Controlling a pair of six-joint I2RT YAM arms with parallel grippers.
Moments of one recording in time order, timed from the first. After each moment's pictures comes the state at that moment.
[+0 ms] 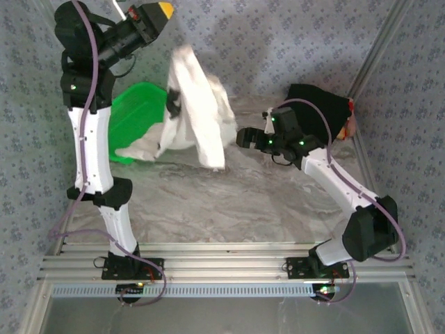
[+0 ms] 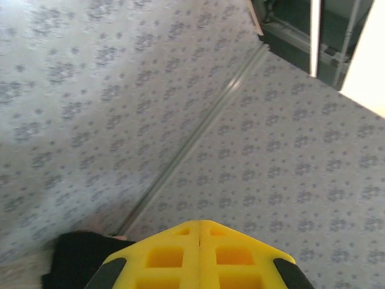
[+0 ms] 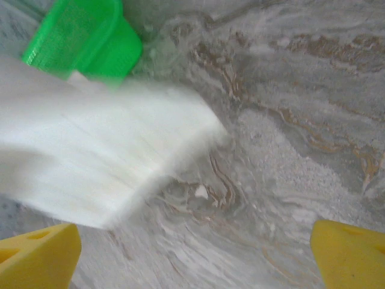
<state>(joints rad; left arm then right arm) -0.25 1.96 2.90 -0.63 0.66 -0.86 0.43 1.42 1.20 -0.44 -0.23 0.54</state>
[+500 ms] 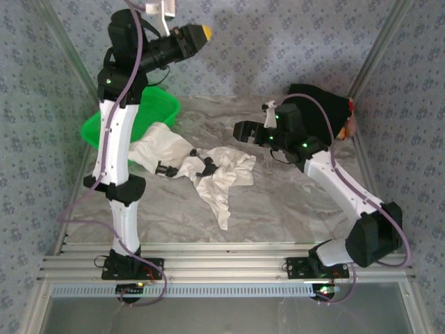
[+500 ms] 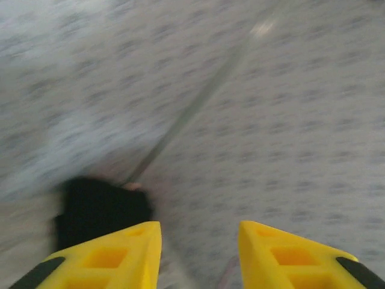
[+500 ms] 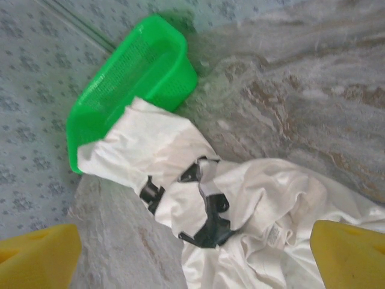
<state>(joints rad) -0.37 2.07 2.88 -0.87 0.55 -0.68 0.45 1.41 1.23 -0.35 -0.31 0.53</state>
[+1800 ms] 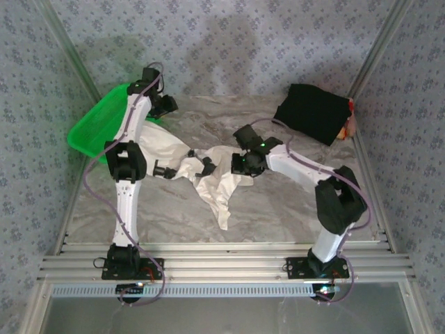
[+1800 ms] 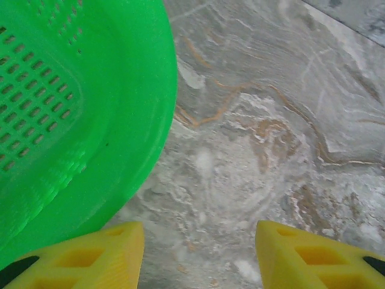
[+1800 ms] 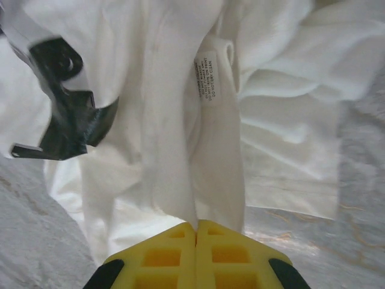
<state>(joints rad) -0.11 2.55 2.61 -1.11 0.13 -0.49 0.63 1.71 1.30 -0.69 -0.09 0.61</state>
